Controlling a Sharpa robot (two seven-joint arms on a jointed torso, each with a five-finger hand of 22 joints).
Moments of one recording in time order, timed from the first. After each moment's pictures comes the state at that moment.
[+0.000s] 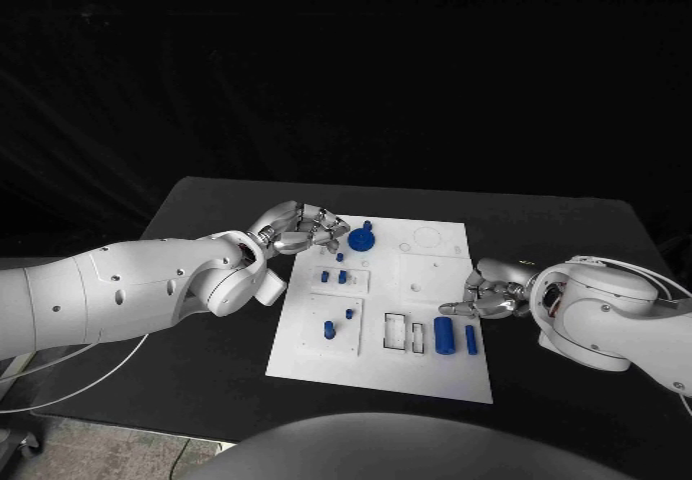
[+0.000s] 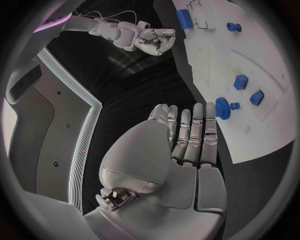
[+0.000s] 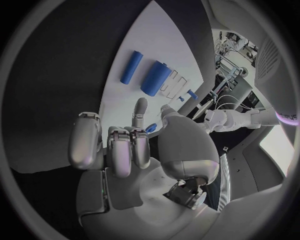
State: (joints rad) left arm 1.16 -0.88 -0.23 1.49 -0.38 -0.27 0.41; left_hand 1.55 0.14 -0.11 0.29 0.51 0.79 0.14 0.39 0.29 0.51 0.16 0.83 0.37 0.64 0.15 0.74 0.38 0.16 0.73 0.25 0.17 1.15; right arm 1.20 -0.96 -0.22 1.75 -1.35 -0.06 -0.47; right_hand 0.92 -0.08 0.06 0.29 0.15 1.09 -0.03 0.65 0.77 1.47 -0.08 1.57 1.31 1.47 -0.13 1.57 1.31 0.08 1.47 -0.01 1.21 1.31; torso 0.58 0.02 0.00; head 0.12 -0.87
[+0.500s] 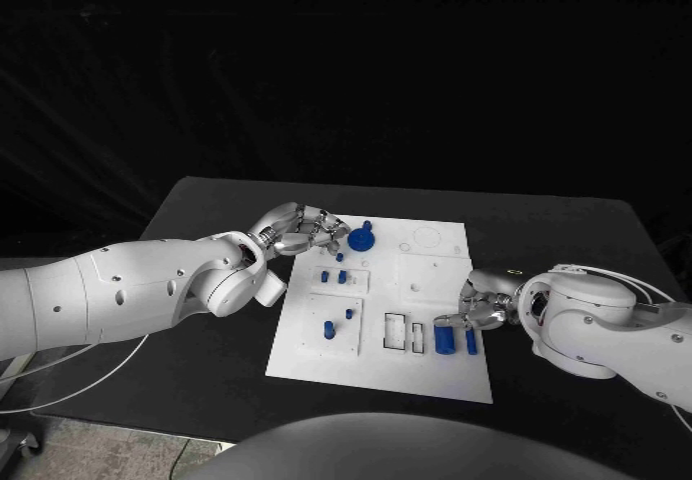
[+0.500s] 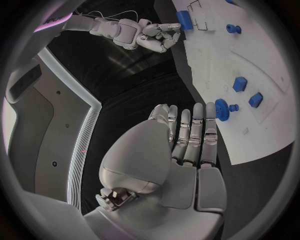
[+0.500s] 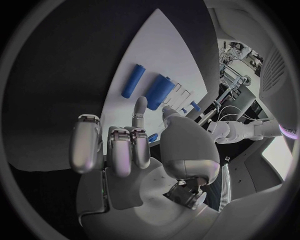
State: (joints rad) left arm 1.15 -0.88 -0.23 1.49 -0.38 -0.26 0.40; left_hand 1.55 0.14 -0.10 0.29 0.52 0.79 0.14 0.39 0.29 0.51 0.16 0.83 0.37 0.64 0.15 0.75 0.38 0.16 0.73 0.25 0.17 1.15; right arm 1.17 -0.93 -0.22 1.75 -1.42 -0.01 -0.53; right_hand 0.89 -0.09 0.09 0.29 0.08 1.12 -0.03 0.58 0.75 1.47 -0.08 1.57 1.31 1.47 -0.13 1.57 1.31 0.08 1.47 -0.01 1.27 1.31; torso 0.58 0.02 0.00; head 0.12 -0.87
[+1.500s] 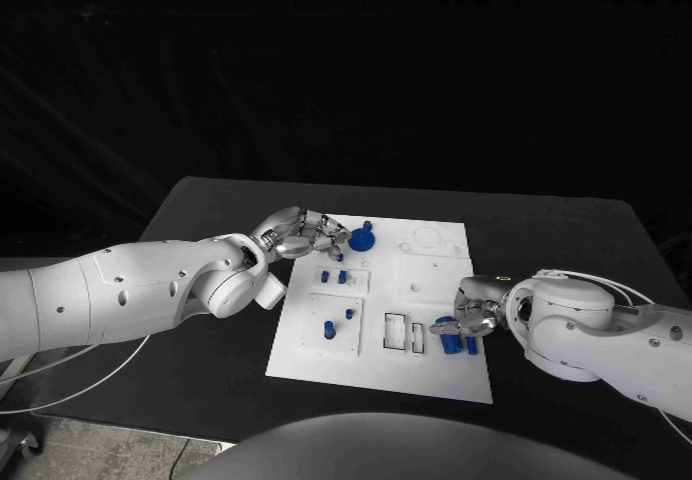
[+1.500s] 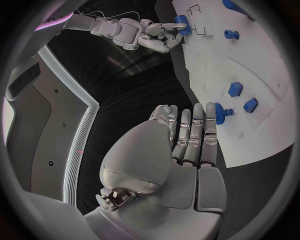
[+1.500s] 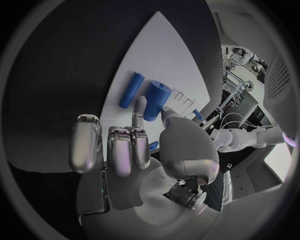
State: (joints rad) left arm 1.15 -0.87 -0.23 1.48 -0.38 -0.24 0.38; left_hand 1.56 0.15 -0.09 0.29 0.52 0.79 0.14 0.39 0.29 0.52 0.16 0.83 0.36 0.64 0.15 0.75 0.37 0.16 0.73 0.25 0.17 1.16; right arm 1.15 -0.88 -0.21 1.74 -1.45 0.04 -0.58; right_hand 0.95 -0.07 0.11 0.27 0.12 1.14 -0.02 0.51 0.76 1.47 -0.08 1.57 1.31 1.47 -0.13 1.57 1.31 0.06 1.46 -0.01 1.27 1.31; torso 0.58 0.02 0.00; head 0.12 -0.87
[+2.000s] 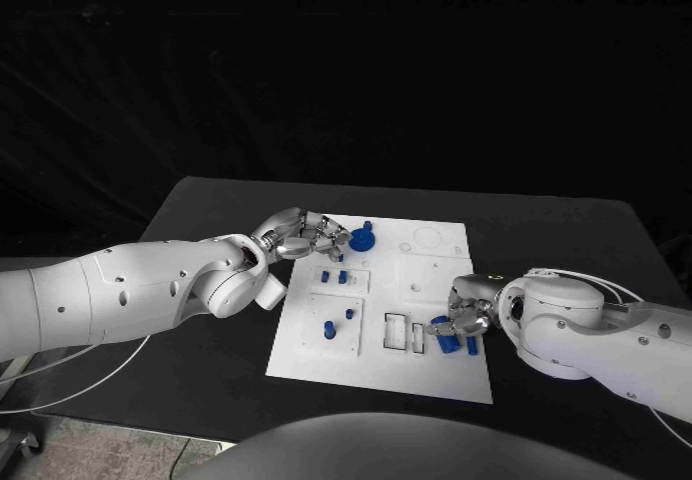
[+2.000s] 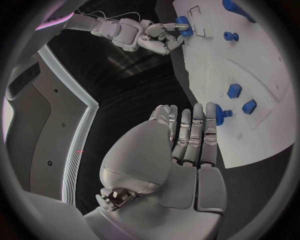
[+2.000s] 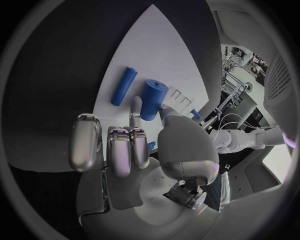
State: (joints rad) left arm 1.15 -0.87 -0.23 1.48 -0.38 -0.23 0.37; left_hand 1.56 0.15 -0.09 0.29 0.53 0.79 0.14 0.40 0.29 0.52 0.17 0.83 0.36 0.64 0.15 0.75 0.37 0.16 0.73 0.25 0.17 1.16; right arm 1.15 -0.85 -0.21 1.73 -1.45 0.04 -0.58; right_hand 1.03 -0.08 0.11 0.24 0.30 1.09 0.01 0.42 0.76 1.47 -0.07 1.57 1.31 1.47 -0.12 1.56 1.31 0.06 1.46 -0.01 1.25 1.31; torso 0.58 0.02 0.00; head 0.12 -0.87
